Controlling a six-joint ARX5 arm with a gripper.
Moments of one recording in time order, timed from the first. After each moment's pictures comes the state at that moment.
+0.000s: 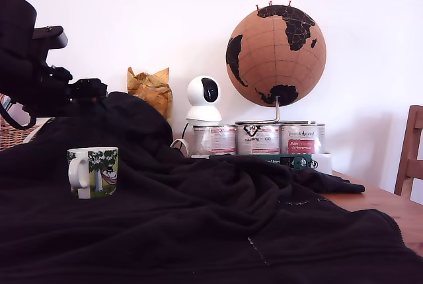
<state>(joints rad) -0.16 1.77 0.87 0.67 0.16 0.00</state>
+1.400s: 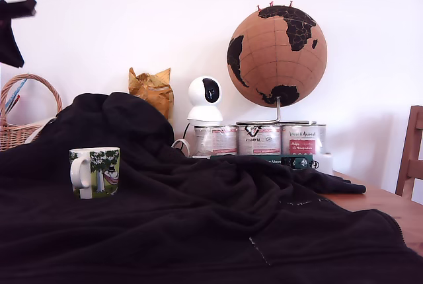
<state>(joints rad) -0.04 1.18 0.87 -0.17 0.15 0.01</state>
